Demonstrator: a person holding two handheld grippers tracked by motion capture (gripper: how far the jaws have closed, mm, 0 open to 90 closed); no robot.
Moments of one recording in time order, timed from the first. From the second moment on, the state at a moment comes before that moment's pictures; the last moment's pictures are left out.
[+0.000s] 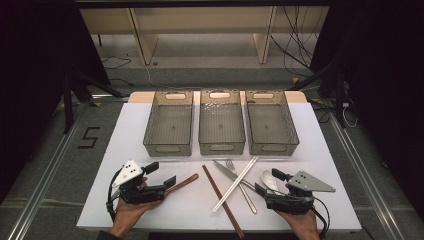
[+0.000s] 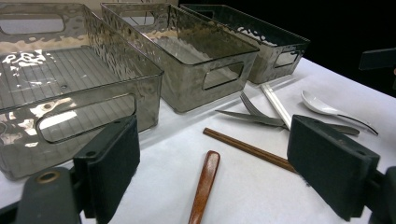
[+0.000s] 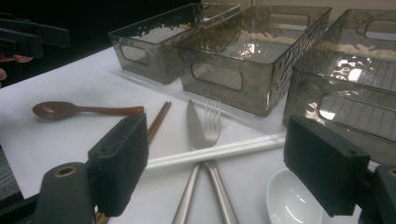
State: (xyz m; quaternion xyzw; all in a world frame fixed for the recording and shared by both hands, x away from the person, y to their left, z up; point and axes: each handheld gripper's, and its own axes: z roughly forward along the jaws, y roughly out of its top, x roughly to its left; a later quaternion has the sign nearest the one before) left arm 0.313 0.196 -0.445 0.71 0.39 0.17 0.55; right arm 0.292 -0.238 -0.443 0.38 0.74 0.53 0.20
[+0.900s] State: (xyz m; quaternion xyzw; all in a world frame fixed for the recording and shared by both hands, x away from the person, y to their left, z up) left arm 0.327 0.164 -0.433 0.77 0.42 0.11 0.47; right arm 0.293 -0.241 -0.442 0.38 0.73 0.52 0.20
